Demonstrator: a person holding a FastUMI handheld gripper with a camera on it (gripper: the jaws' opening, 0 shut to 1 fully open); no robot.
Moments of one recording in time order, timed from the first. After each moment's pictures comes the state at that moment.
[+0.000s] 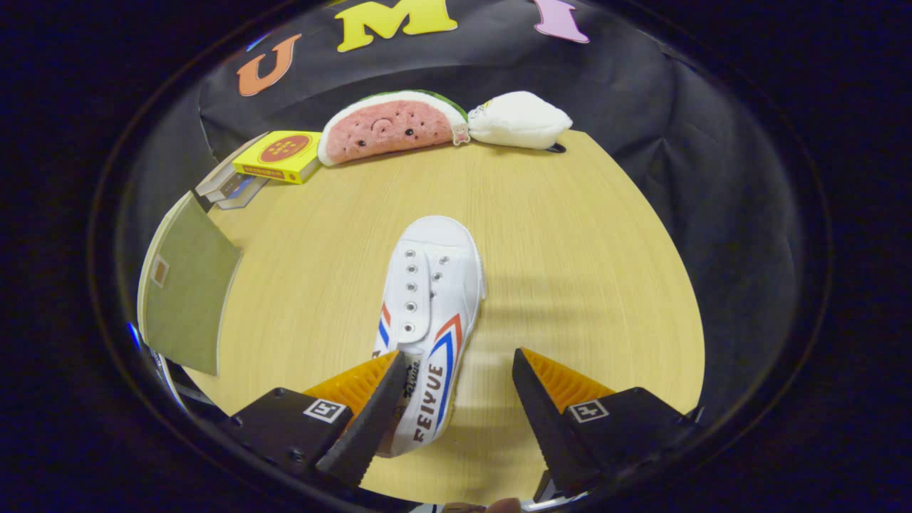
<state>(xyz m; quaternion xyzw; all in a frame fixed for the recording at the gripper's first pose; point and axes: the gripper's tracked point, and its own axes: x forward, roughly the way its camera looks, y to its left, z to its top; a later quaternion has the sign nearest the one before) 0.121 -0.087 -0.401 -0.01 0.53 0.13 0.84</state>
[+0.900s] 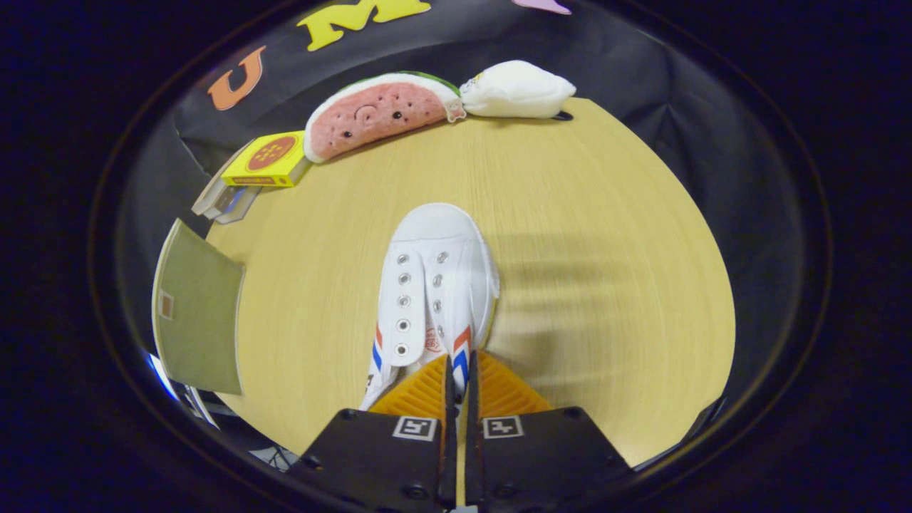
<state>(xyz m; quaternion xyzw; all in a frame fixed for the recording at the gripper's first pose) 0.126 -0.066 -0.406 0.07 0.58 0.14 0.80</state>
